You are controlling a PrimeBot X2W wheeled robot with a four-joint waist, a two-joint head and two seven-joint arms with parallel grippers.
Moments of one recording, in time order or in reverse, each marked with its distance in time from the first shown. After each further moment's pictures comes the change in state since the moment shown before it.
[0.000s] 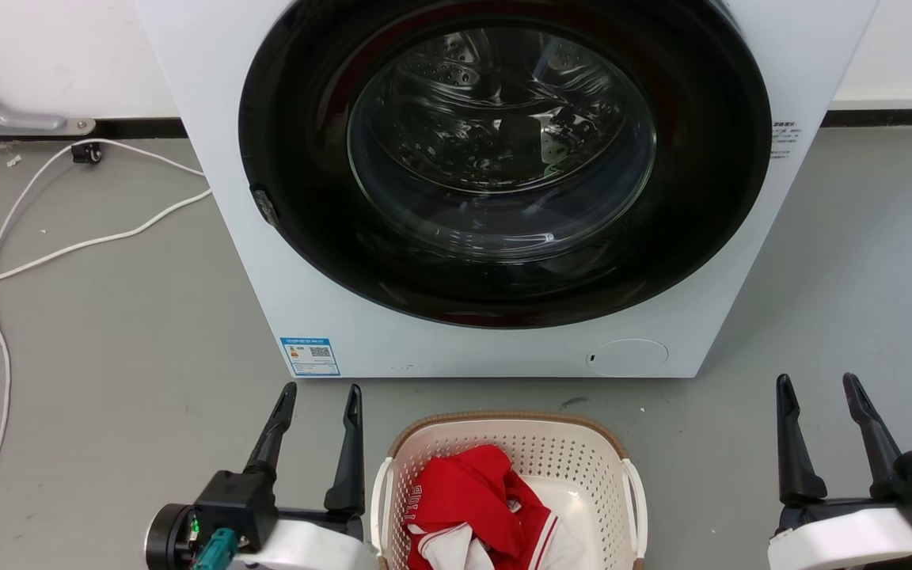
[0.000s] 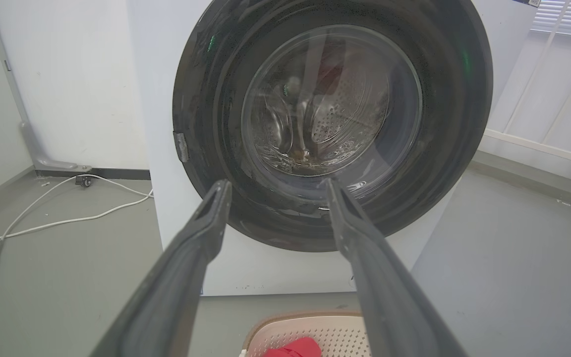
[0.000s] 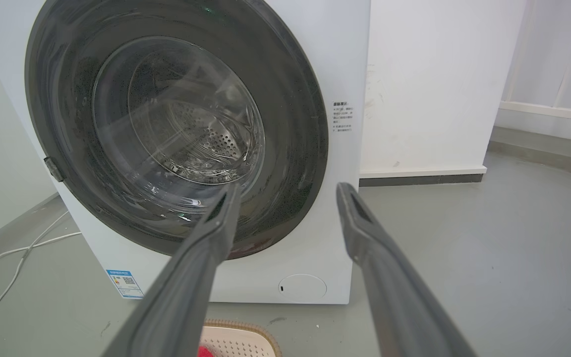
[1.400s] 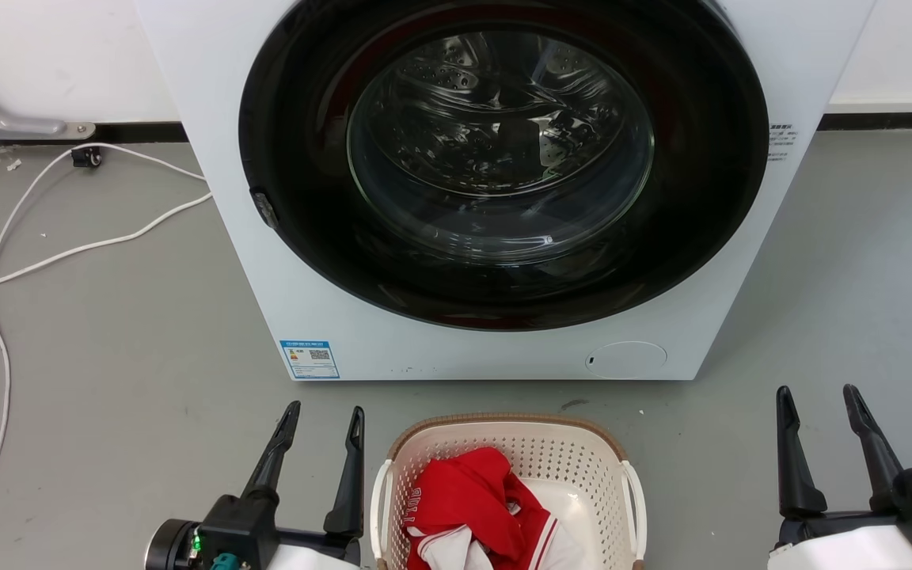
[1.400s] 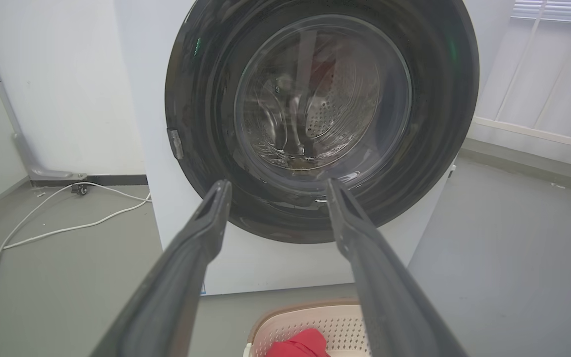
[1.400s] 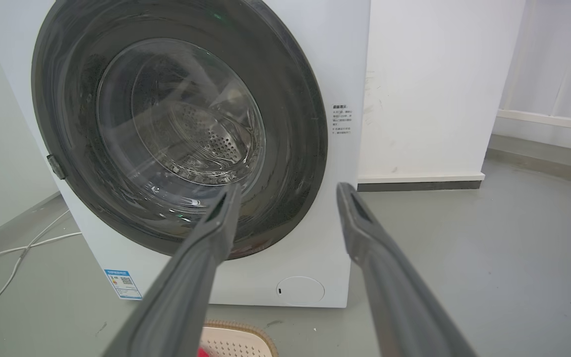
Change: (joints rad) left arm 0.041 -0.047 0.056 0.039 0.107 -0.086 -0.056; right arm 0.024 -0.001 0.001 0.013 -0.029 0.000 -0.056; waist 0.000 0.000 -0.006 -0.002
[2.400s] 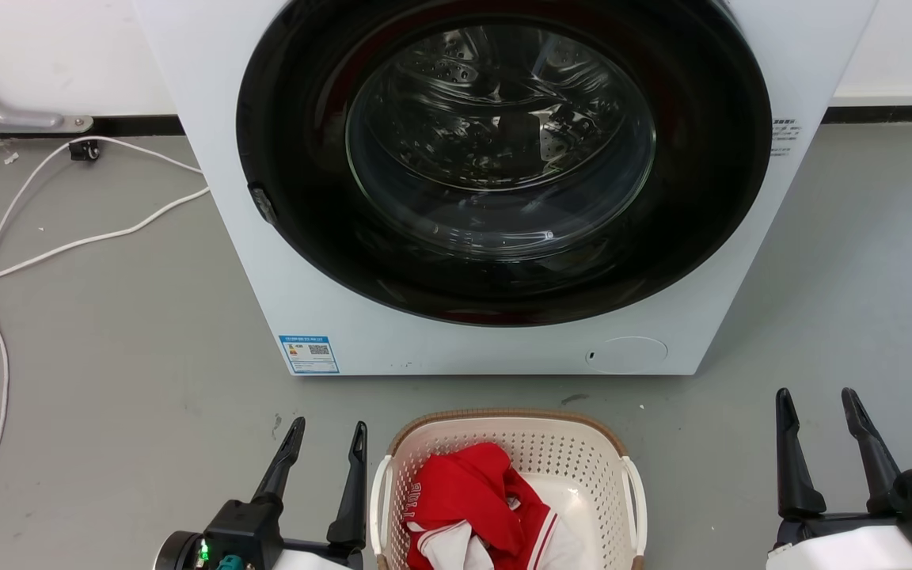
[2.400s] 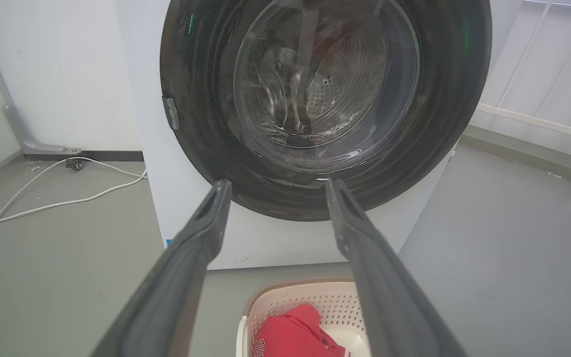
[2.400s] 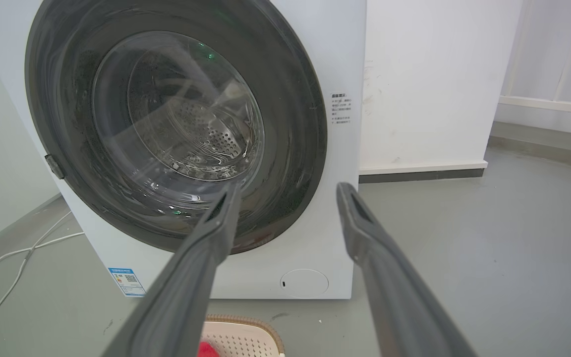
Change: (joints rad) left arm -0.002 0.000 -0.003 0.061 -0.037 -0.011 0.000; right arm -0.002 0.000 0.005 0.015 0.037 0.000 0.000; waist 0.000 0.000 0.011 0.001
